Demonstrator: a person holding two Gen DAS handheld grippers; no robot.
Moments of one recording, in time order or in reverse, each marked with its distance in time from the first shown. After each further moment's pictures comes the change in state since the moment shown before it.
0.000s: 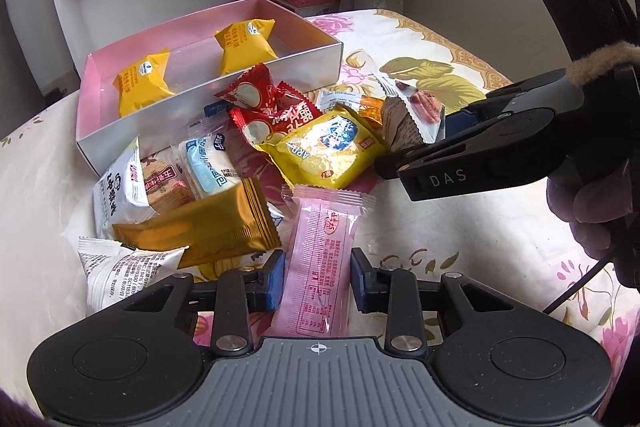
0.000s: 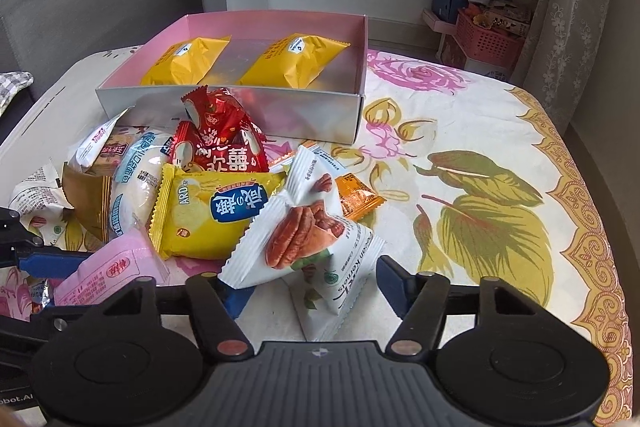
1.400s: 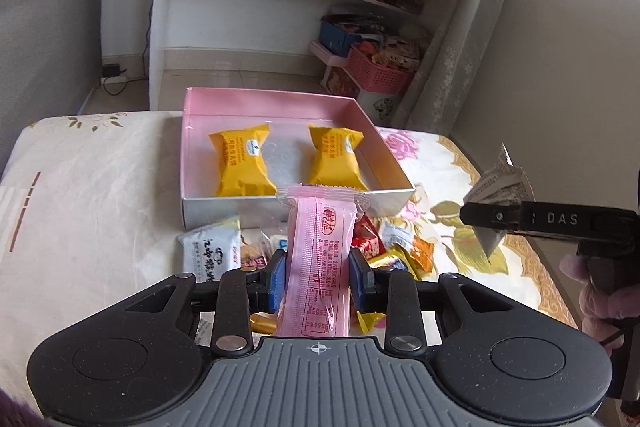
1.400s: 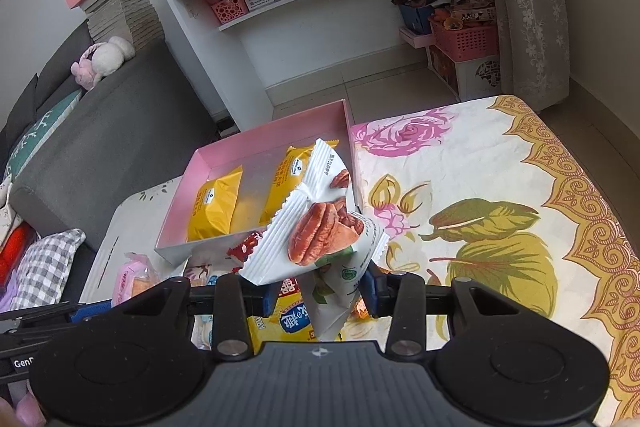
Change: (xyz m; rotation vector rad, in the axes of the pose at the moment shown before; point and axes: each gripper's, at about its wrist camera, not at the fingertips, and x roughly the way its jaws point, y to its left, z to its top) left arm -0.063 0.081 0.044 -0.367 -0.196 0.005; right arm -0.059 -0.043 0.048 0.357 -0.135 0.180
